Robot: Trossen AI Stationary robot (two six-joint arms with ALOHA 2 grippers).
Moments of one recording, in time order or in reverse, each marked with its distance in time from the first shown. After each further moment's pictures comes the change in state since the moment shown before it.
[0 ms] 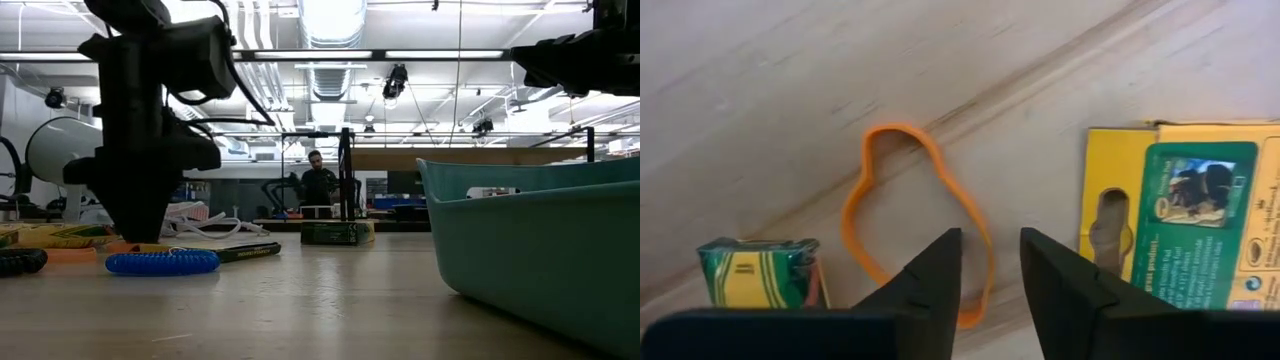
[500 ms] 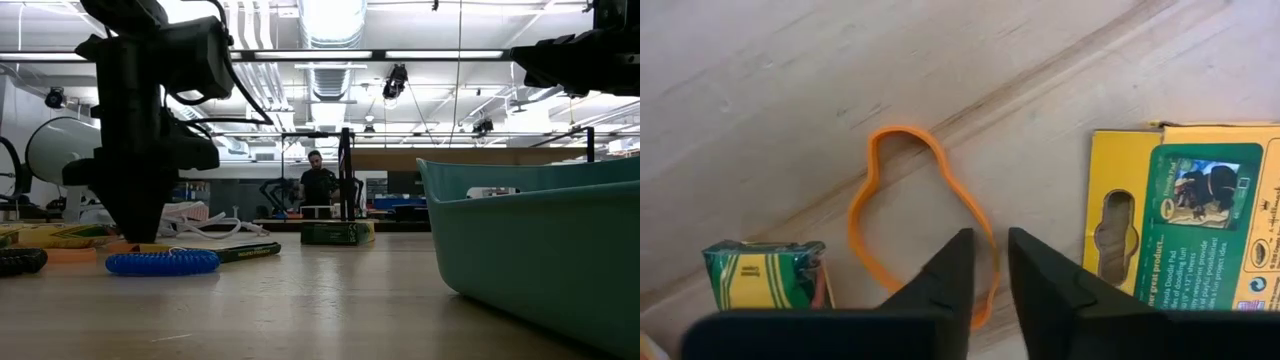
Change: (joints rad) left arm 0.000 -0.001 -0.011 0.016 -0.003 0.002; right arm 0.000 0.000 0.000 0.000 0.000 0.000
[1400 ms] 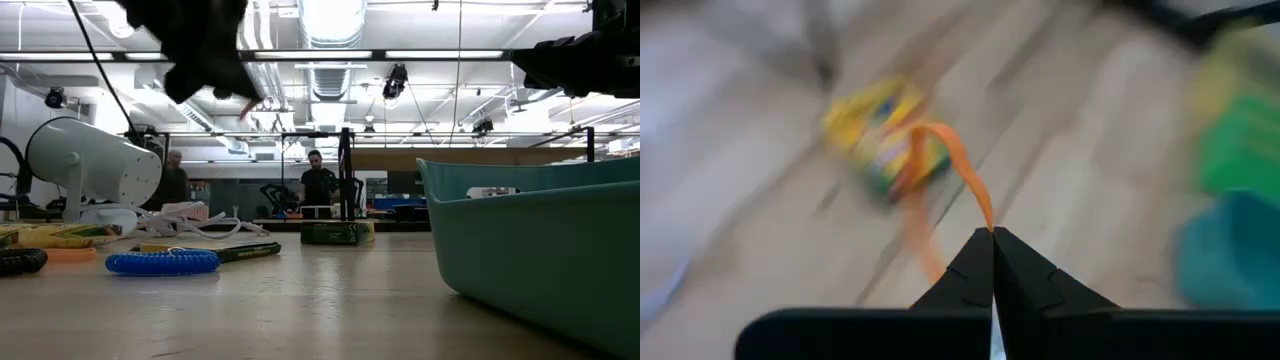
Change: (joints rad) left arm -0.151 -0.246 0.098 0.392 -0.396 0.547; right arm 0.000 0.000 0.000 -0.014 0.000 0.000
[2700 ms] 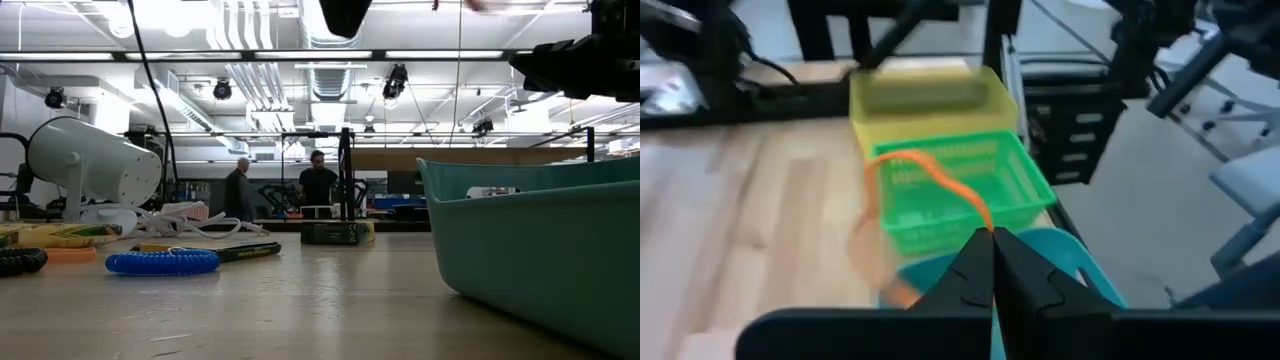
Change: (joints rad) left arm -0.166 0.548 0.408 0.483 0.306 0.490; right arm 0.000 0.000 0.000 -0.025 0.000 0.000
